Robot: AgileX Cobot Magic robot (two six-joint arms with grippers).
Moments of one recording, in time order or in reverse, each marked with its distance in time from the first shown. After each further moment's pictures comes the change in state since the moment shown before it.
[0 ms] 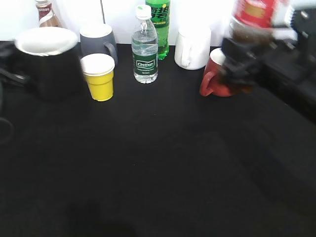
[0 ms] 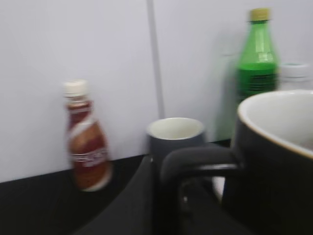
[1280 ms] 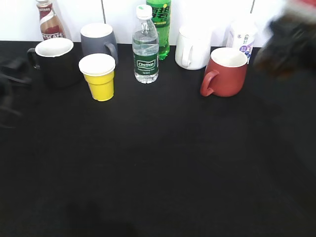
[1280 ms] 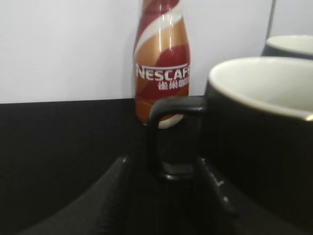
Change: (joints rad) left arm 0.156 0.360 -0.195 -0.022 -0.068 -0.062; right arm -0.201 -0.078 -0.036 0.042 0.076 0.024
